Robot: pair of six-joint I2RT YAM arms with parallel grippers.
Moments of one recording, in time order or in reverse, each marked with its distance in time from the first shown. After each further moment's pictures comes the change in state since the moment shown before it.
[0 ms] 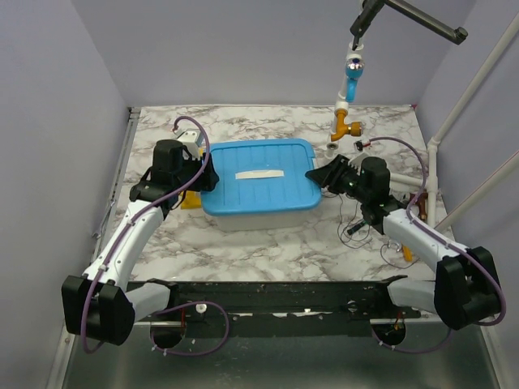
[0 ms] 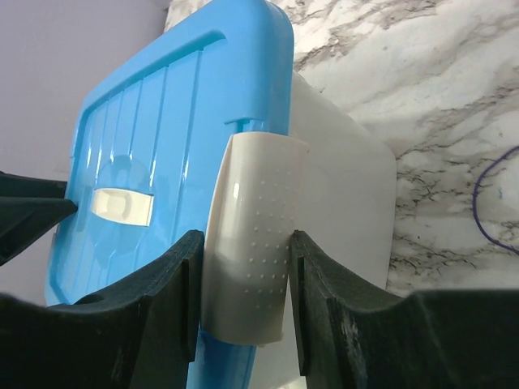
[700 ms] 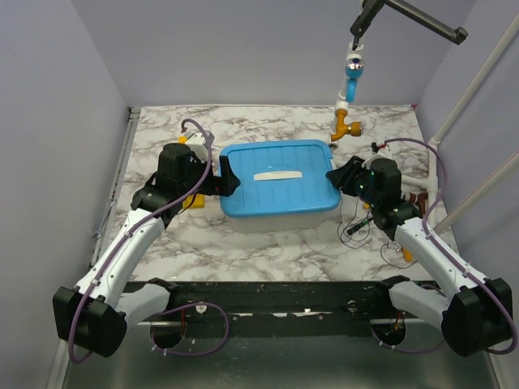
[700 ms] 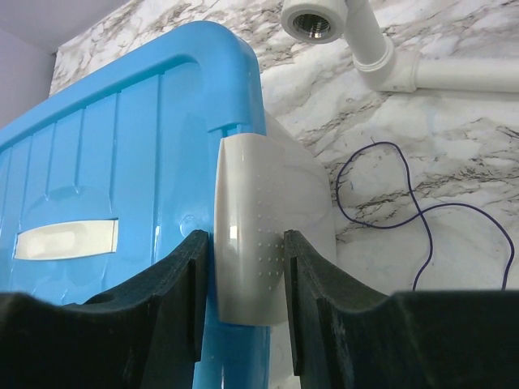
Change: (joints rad) left arm -0.124 -0.049 0.011 0.010 0.056 -0.113; right arm -0.020 -0.193 0.041 -0.328 0.300 -0.162
